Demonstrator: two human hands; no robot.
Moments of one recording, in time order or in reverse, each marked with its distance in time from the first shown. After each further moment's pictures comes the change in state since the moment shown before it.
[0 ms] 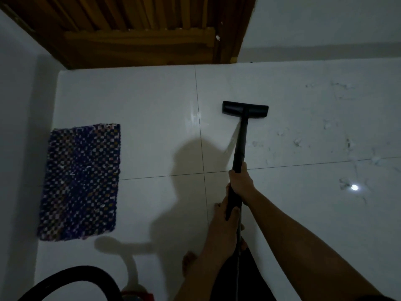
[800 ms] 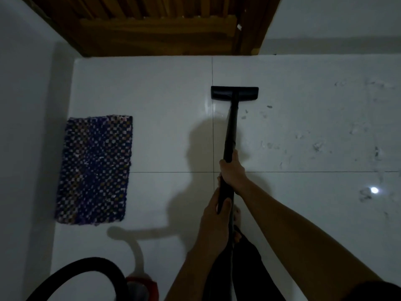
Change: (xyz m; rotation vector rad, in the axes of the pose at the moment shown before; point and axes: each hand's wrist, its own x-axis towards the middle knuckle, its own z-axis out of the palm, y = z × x) left_hand 0.015 0.051 -0.023 -0.207 0.138 0.049; right_hand 0.024 -0.058 0.032 -0.080 -0.164 -0.032
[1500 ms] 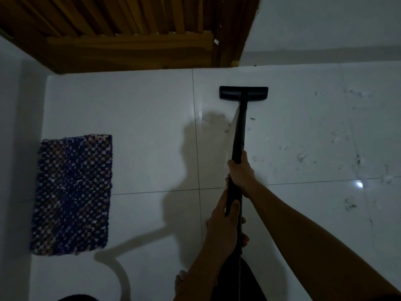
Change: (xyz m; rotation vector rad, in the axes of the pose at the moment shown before) left_hand 0.065 0.040 0.061 0.082 -0.083 -0.093; right_hand 0.060 -0.028 -0.079 0.122 0.110 0.025
